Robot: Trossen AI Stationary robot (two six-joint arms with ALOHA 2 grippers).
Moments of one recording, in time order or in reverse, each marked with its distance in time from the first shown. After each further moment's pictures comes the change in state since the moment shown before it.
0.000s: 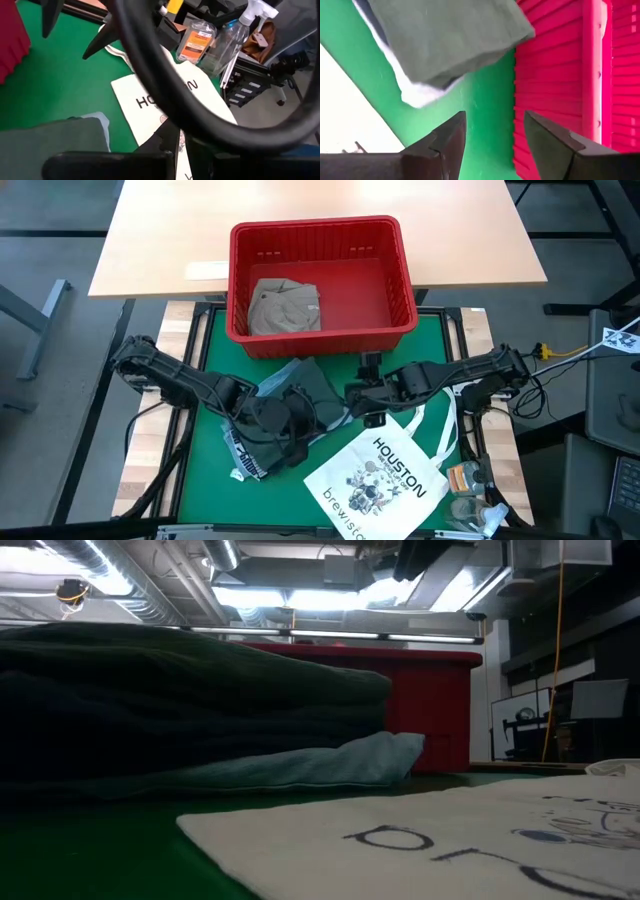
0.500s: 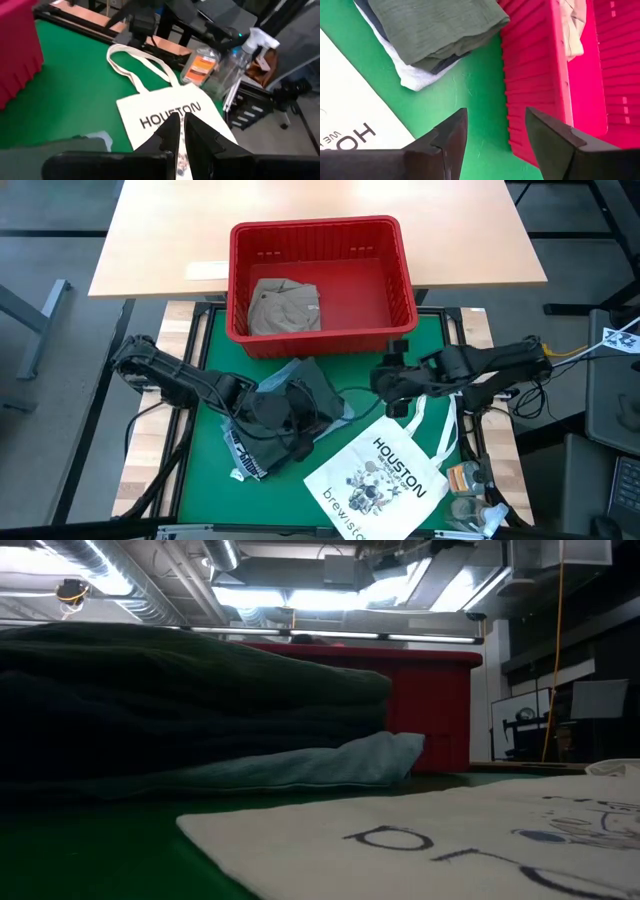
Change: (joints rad) left arm 0.021 0.000 0.001 0.075 -0.065 -0.002; right arm -0.001 -0.194 -0.046 -0.066 -0.001 0.046
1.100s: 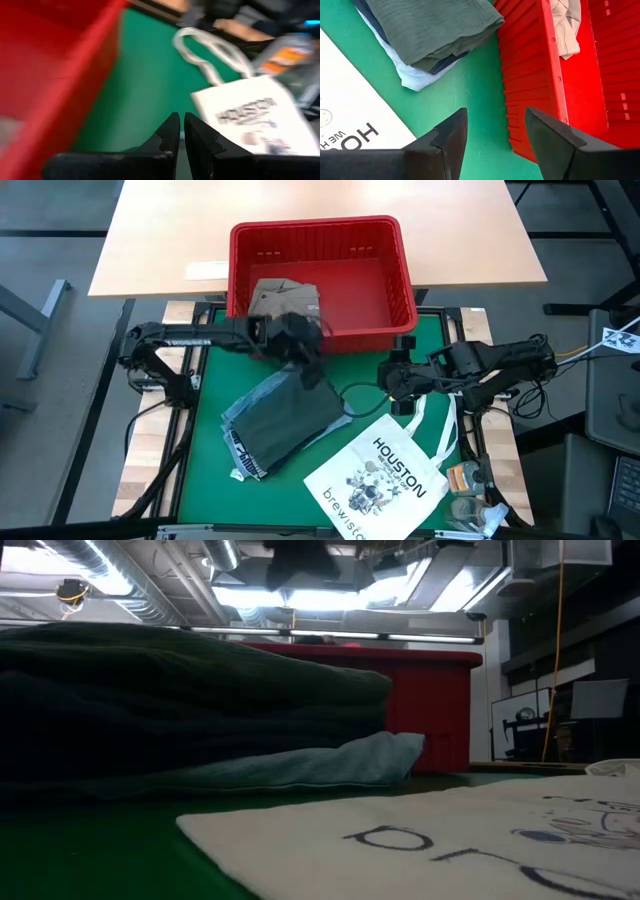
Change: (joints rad) left arm 0.475 0.000 0.000 -0.167 0.345 0.233; right arm 0.000 -0.046 -0.005 -0.012 0.000 0.020
